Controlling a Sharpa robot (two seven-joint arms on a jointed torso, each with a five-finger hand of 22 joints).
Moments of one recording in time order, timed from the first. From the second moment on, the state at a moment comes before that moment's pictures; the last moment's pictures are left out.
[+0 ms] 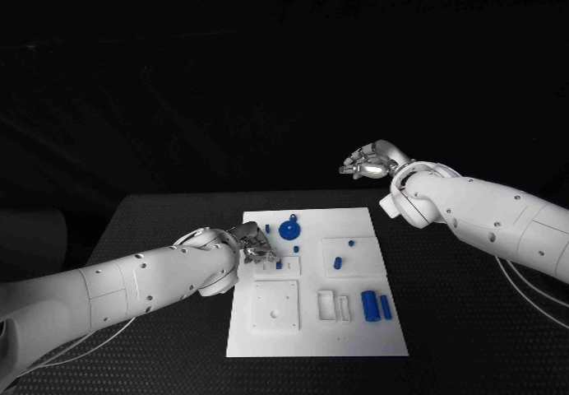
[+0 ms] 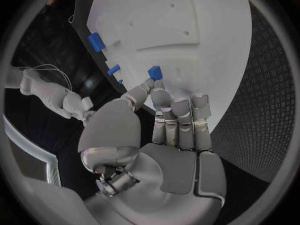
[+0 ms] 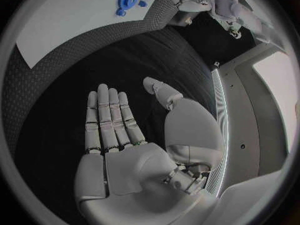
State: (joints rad) left arm 1.13 -0.56 -0.16 1.23 -1.04 -0.29 -0.31; left_hand 1.06 -0.15 0.60 -0.18 0.06 1.18 0.01 0.34 0.74 1.35 -0.10 0.98 0.63 1.18 -0.19 1.36 0.58 0.08 0.97 -0.14 1.03 1.31; right arm 1.27 -0.59 -0.05 1.02 -0.82 -0.39 0.05; right_hand 0.97 -0.21 0.61 -0.18 0.38 0.82 0.20 0.27 0.48 0.77 0.16 0.76 0.14 0.84 0.12 0.66 0.58 0.22 0.64 0.21 0.34 1.28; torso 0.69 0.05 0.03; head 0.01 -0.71
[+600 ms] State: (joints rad) left arm 1.13 -0.58 -0.16 1.24 -0.98 -0.29 -0.28; left_hand 1.02 -0.19 0.59 -0.14 0.07 1.12 0.03 0.28 0.71 1.34 -0.08 0.96 0.63 1.17 -0.18 1.35 0.57 0.07 0.97 -0.14 1.01 1.31; right arm 1.27 -0.59 -0.05 1.02 -0.82 -0.39 0.05; right_hand 0.97 -0.21 0.61 -0.18 0.38 0.82 0.20 0.27 0.48 0.77 0.16 0.77 0.14 0.83 0.13 0.66 0.58 0.22 0.64 0.21 0.34 1.28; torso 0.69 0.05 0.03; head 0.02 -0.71
